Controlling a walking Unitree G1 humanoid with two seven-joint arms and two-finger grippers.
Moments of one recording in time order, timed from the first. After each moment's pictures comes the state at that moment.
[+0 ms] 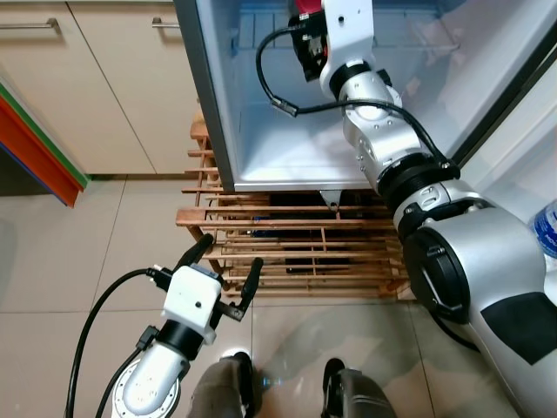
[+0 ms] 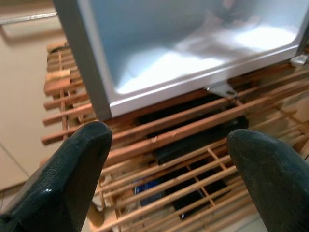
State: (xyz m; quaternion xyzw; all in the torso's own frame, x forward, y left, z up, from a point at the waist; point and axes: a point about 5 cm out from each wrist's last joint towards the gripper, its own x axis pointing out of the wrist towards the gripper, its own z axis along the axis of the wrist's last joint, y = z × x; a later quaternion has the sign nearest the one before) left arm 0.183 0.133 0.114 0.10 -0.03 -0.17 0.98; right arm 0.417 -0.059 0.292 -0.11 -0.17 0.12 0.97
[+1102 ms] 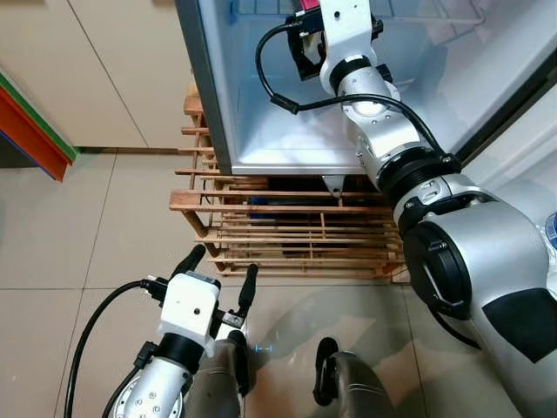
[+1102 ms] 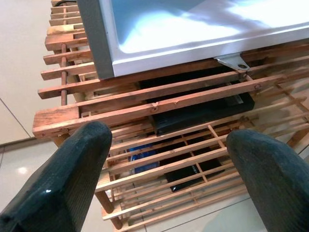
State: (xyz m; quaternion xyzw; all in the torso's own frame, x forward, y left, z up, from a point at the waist) left arm 0.174 0.124 0.115 0.07 0.00 -0.14 0.99; right arm 0.418 -0.060 0.297 -0.13 -0.18 0.11 0.97
